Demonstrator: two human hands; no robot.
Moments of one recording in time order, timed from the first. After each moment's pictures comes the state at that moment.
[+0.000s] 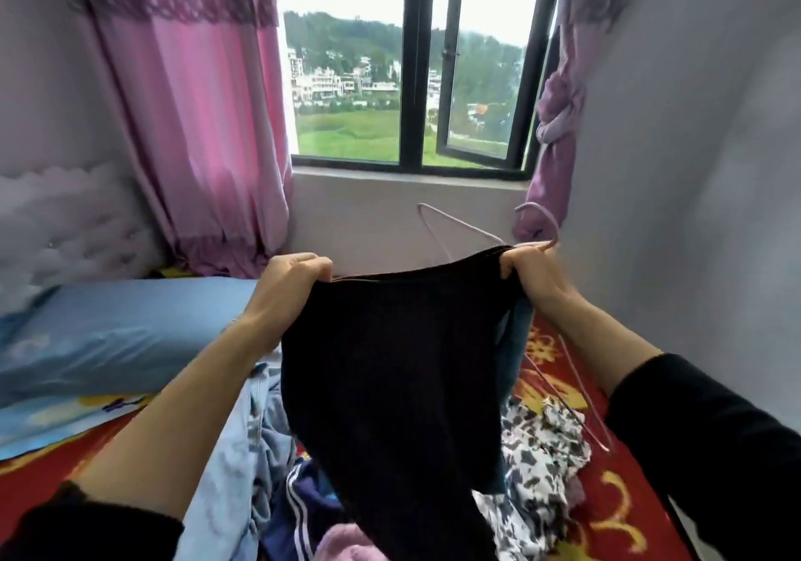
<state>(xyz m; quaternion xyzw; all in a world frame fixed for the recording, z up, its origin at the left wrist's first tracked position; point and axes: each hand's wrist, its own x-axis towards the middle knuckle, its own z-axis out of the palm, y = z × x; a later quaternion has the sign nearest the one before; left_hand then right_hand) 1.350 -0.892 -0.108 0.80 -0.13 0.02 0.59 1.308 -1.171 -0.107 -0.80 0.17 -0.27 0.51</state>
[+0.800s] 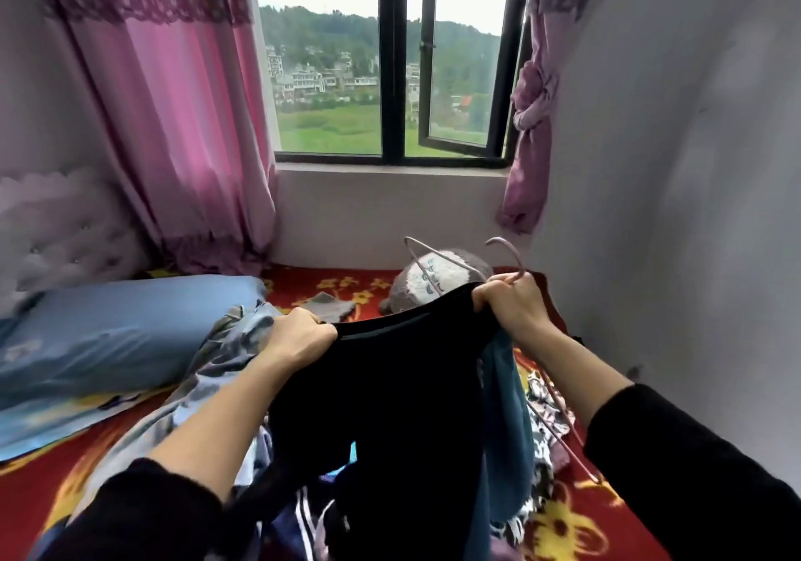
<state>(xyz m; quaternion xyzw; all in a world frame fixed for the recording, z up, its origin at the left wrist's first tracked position) 1.354 -0.902 -0.189 0.96 -0.07 -0.05 0.27 1.256 -1.157 -0.154 -0.81 0.21 -0.22 0.51</state>
